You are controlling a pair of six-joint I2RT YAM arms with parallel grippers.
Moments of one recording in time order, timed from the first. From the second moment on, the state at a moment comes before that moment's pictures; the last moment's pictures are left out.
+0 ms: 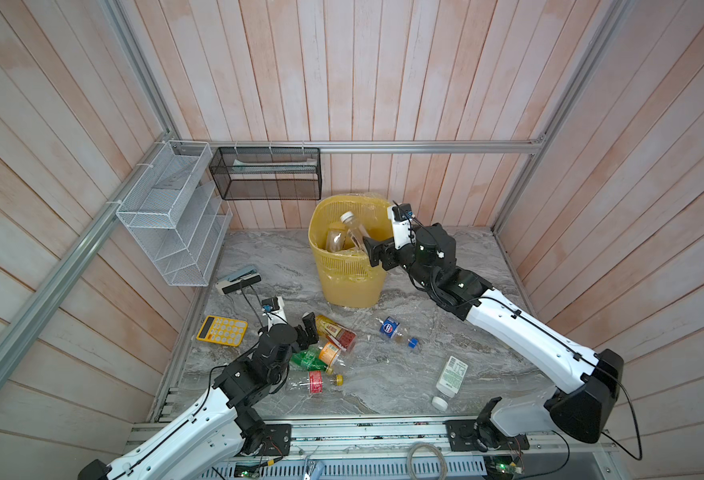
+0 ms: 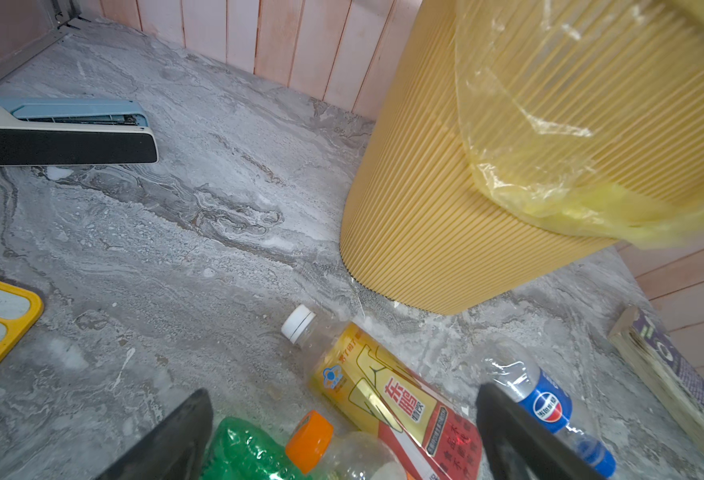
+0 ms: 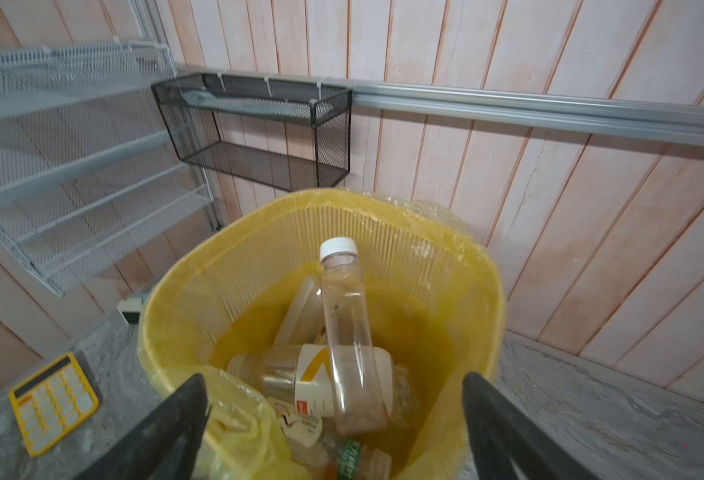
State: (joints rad) left arm -0.73 0.69 0.51 -0.33 -0.48 -0.66; right arm 0.76 1.39 1.37 -0.17 0.21 0.07
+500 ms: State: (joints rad) left arm -0.73 0.66 0.51 -0.34 -0.44 -0.65; right arm 0.66 0.95 0.98 -0.35 0.37 0.33
